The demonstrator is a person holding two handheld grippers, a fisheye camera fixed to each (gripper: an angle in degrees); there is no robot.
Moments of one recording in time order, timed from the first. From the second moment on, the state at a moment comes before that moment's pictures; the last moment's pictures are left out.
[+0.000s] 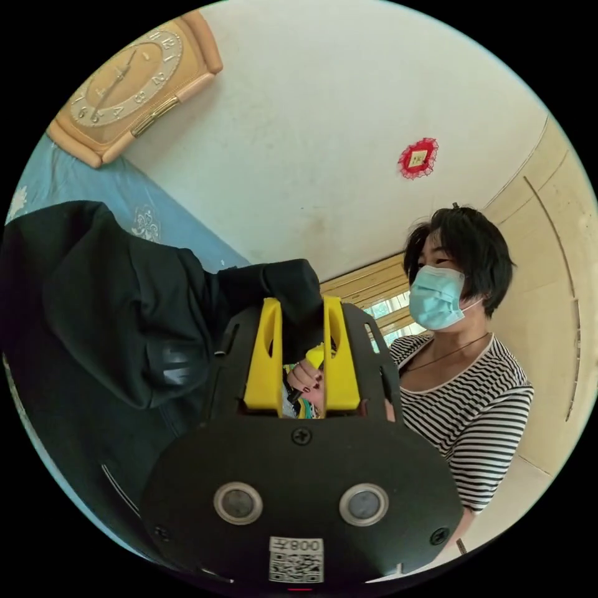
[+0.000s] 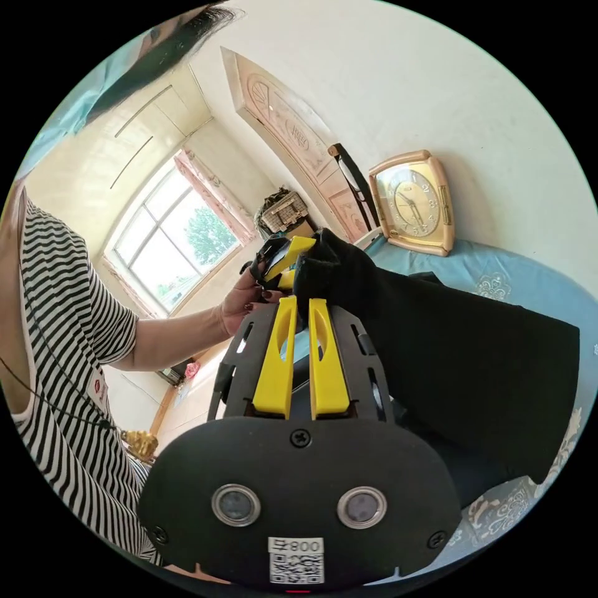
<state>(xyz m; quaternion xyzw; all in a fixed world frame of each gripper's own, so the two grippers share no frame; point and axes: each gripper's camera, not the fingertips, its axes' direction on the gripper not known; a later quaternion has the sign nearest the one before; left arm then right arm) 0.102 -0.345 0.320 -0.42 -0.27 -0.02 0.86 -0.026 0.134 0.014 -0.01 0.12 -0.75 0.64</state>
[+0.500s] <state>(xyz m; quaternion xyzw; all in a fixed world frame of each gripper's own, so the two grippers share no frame) 0.154 -0.363 0.144 -0.22 -0.46 -0.09 0.86 -0.019 0.126 0.197 -0.09 0.22 -0.71 0.66</state>
